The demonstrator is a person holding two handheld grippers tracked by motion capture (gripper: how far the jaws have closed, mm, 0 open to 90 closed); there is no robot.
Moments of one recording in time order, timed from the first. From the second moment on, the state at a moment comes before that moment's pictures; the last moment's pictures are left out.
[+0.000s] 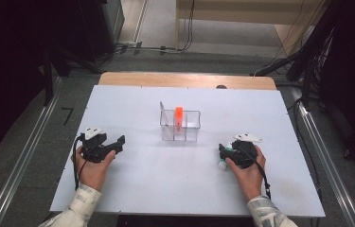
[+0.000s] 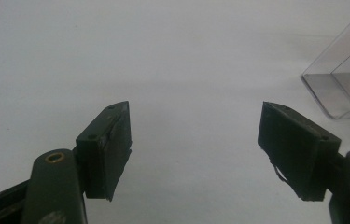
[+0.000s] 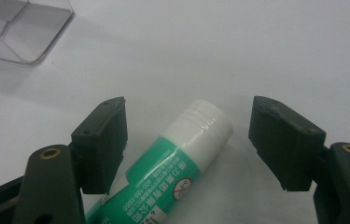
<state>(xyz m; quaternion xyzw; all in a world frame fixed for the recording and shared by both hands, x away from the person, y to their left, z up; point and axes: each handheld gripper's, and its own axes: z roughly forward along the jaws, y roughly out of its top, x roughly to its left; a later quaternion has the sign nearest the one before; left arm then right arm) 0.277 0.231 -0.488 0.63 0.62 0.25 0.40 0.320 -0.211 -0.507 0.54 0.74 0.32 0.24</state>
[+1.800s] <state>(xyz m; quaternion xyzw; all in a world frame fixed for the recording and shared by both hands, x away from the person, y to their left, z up) 0.277 0.230 -0.488 0.63 0.62 0.25 0.40 0.318 -0.199 -0.508 0.51 0.76 0.34 0.20</state>
